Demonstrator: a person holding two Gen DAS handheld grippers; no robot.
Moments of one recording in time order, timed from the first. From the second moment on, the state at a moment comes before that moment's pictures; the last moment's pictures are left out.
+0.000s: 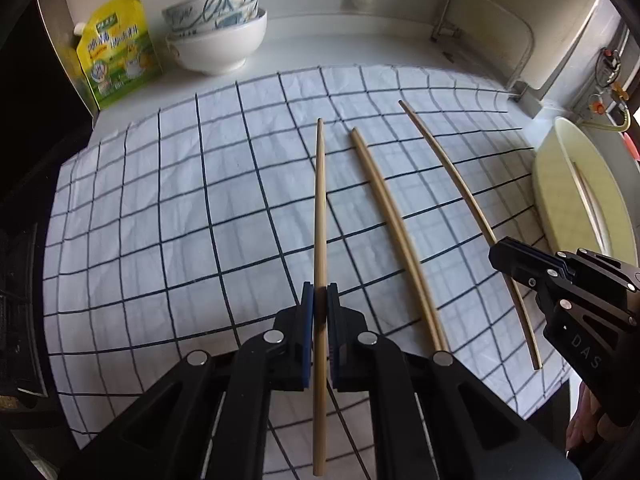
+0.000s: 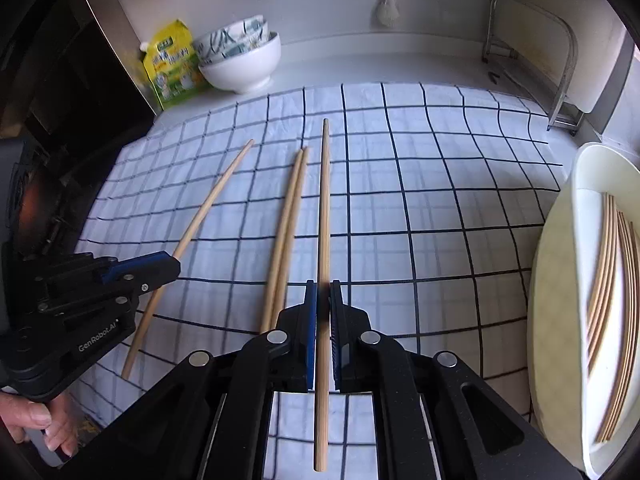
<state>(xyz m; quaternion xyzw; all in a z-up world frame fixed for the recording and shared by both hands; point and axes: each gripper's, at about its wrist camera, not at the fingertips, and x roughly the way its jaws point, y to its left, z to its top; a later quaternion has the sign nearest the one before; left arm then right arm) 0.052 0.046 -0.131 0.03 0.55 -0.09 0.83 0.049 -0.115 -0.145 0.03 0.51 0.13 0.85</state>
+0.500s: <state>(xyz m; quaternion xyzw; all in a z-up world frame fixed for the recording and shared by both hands) 0.059 -0.105 -0.048 0.07 0.47 -0.22 0.85 0.000 -0.253 -0.071 0.09 0.44 0.04 0.89</state>
